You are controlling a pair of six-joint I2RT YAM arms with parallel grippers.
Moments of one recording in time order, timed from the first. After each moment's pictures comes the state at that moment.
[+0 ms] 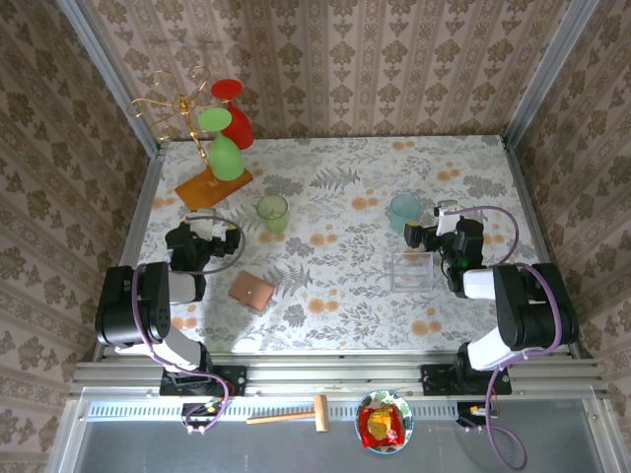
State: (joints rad) left arm 0.04 1.56 0.36 0.88 0.26 0.13; right arm -0.03 1.52 0.39 0.78 -0.22 0.00
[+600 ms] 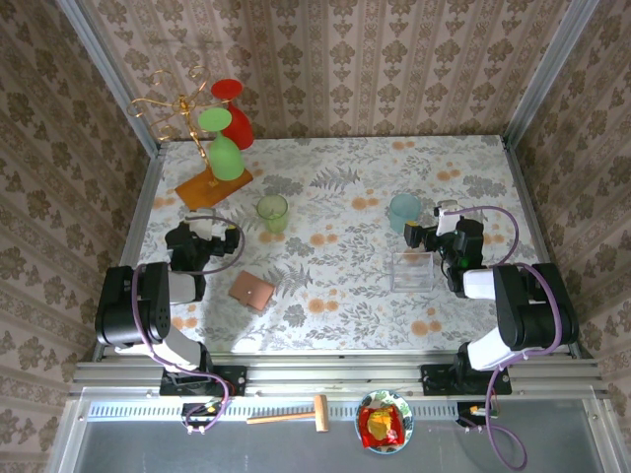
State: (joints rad) left arm 0.04 1.55 0.36 0.89 0.25 0.12; right arm -0.03 1.52 0.39 0.78 -0.22 0.00
